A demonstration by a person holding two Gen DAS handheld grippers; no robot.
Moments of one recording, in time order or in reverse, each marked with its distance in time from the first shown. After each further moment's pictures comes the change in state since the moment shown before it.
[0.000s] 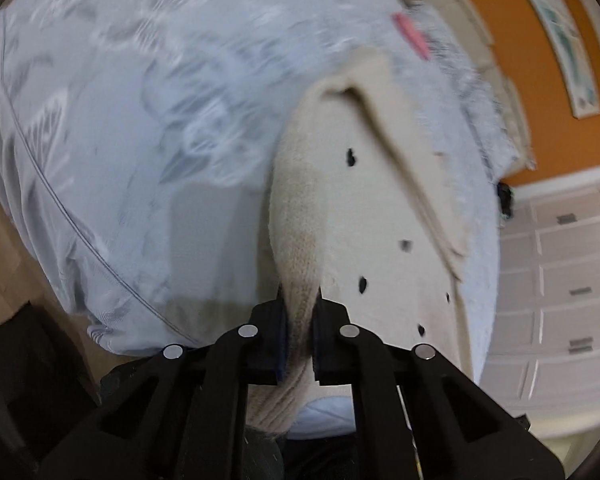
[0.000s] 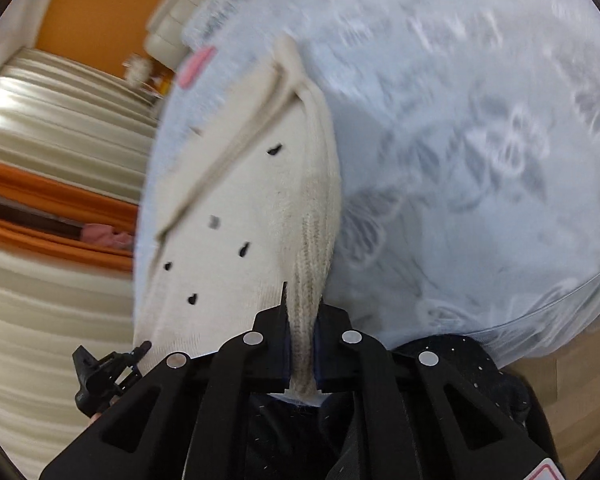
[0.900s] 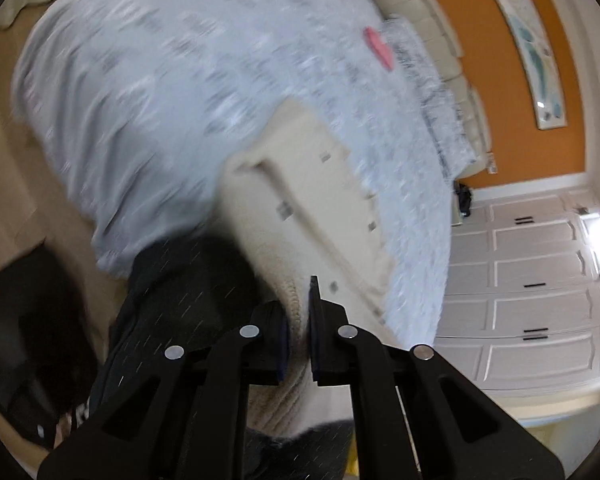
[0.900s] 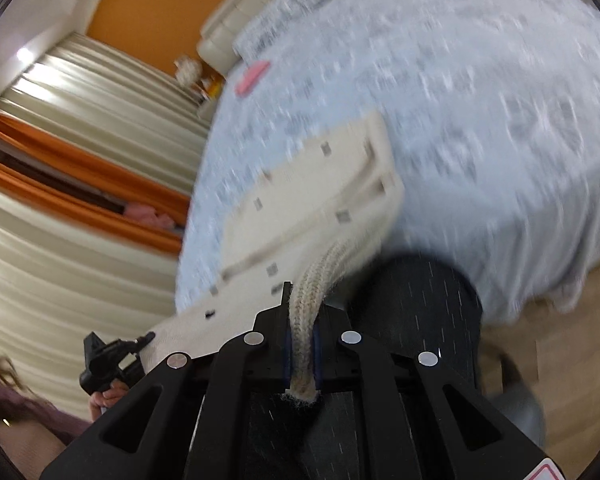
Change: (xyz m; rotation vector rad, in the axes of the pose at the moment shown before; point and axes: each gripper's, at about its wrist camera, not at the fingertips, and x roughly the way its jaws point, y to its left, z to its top) left arm -0.159 -0.008 -0.066 -0.050 0.003 -0.122; right arm -0.166 0.032 -0.062 -0.090 -0.051 0.091
